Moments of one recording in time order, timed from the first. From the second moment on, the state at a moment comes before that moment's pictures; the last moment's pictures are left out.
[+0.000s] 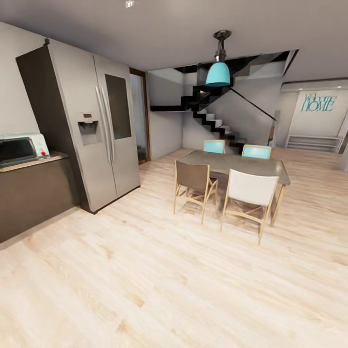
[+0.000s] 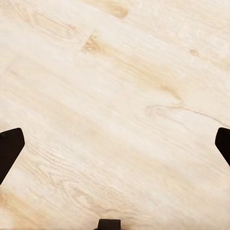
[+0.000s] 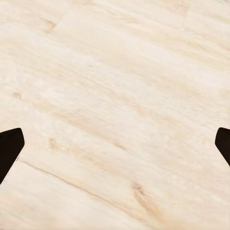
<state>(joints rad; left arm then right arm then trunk) 0.00 0.00 0.00 -0.54 0.01 -0.16 0.03 -0.01 -0.02 0.00 -0.56 0.00 -0.29 -0.10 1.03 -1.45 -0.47</state>
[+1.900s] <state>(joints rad) 0.00 -0.01 0.00 -0.53 0.00 -0.16 0.04 -0.01 -0.02 0.00 -0.56 0.00 -0.29 -0.10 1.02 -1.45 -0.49</state>
